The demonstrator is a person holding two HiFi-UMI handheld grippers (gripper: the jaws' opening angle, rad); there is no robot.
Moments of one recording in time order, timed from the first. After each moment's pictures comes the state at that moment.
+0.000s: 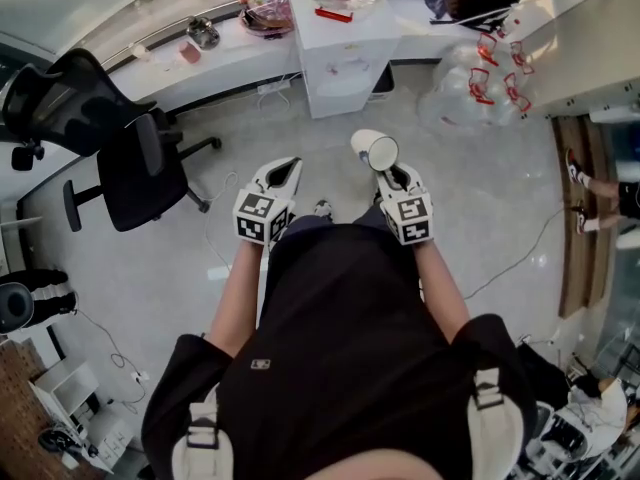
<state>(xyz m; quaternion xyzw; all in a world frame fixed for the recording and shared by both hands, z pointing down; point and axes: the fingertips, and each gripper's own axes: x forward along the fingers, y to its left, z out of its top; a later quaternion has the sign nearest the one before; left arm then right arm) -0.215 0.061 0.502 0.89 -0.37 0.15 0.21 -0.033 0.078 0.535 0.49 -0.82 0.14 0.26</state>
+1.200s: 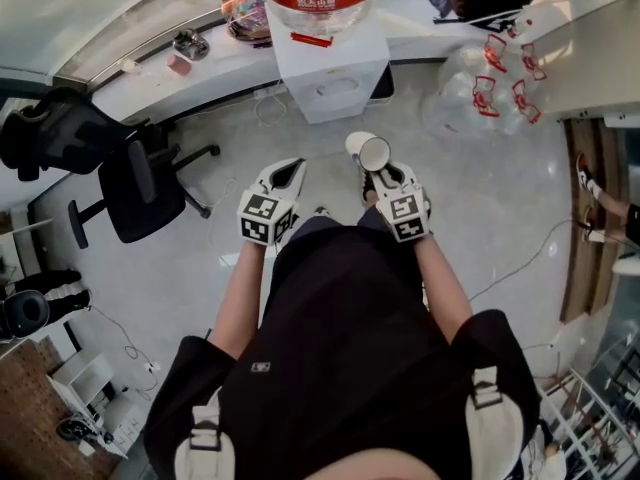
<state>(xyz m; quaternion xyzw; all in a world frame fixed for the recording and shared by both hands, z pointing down) -0.134 -0.056 0.515 0.88 -0.36 0.20 0.24 0.026 -0.039 0.571 0.44 -0.83 0.15 0.30</state>
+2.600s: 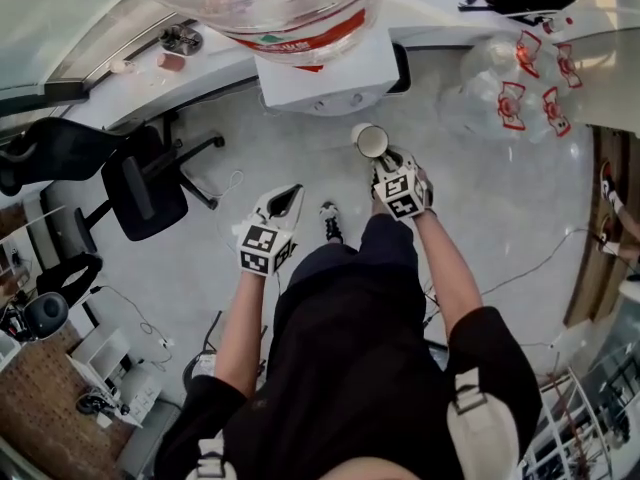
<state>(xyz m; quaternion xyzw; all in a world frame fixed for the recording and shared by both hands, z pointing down) -0.112 -0.116 0.584 0.84 -0.37 0.28 0.30 0.062 -0.163 0.732 0.38 -0.82 0.20 0.38</state>
